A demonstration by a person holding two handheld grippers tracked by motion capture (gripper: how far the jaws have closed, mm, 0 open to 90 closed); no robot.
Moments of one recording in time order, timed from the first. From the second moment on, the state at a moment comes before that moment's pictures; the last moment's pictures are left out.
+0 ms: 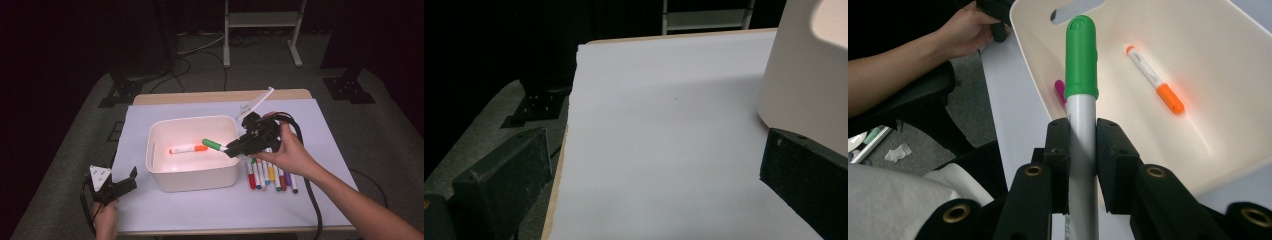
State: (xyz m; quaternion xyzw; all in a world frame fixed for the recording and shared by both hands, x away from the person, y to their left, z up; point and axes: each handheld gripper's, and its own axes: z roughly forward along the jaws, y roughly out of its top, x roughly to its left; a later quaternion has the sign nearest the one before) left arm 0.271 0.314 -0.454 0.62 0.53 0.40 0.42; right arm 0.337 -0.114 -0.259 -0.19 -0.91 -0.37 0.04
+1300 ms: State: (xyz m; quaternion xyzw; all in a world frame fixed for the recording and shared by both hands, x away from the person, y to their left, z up) left arm 0.272 0.314 -0.454 0.62 0.53 0.40 0.42; right arm 0.376 0.001 -0.315 -0.10 -0.94 -0.32 0.09
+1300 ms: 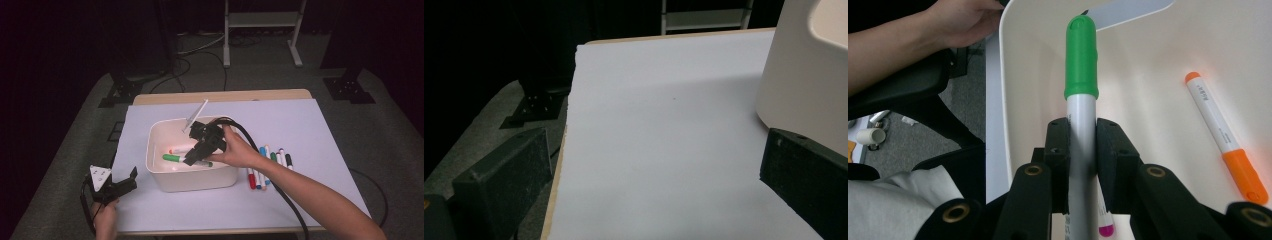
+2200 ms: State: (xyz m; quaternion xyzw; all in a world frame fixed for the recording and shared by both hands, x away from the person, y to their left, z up) left arm 0.272 0.314 -0.454 0.62 0.53 0.40 0.42; right arm 0.380 0.033 -0.344 -0.09 -0.96 -0.26 0.10
